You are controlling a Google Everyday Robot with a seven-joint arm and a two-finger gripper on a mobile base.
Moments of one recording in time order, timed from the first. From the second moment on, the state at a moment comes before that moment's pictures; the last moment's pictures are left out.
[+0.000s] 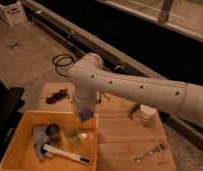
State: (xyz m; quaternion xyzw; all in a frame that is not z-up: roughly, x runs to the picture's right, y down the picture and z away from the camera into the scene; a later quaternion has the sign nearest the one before) arm -0.053 0.100 0.651 -0.14 -0.31 -0.74 0.58
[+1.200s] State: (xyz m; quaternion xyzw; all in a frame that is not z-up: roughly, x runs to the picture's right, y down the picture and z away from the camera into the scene) arm 0.058 0.090 0.675 -0.19 -0.27 -0.66 0.68
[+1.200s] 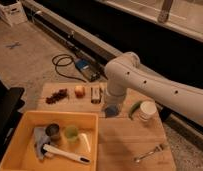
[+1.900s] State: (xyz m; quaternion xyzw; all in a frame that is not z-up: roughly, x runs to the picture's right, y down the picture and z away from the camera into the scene) arm 0.202 0.080 0.692 -0.25 -0.20 -0.56 0.77
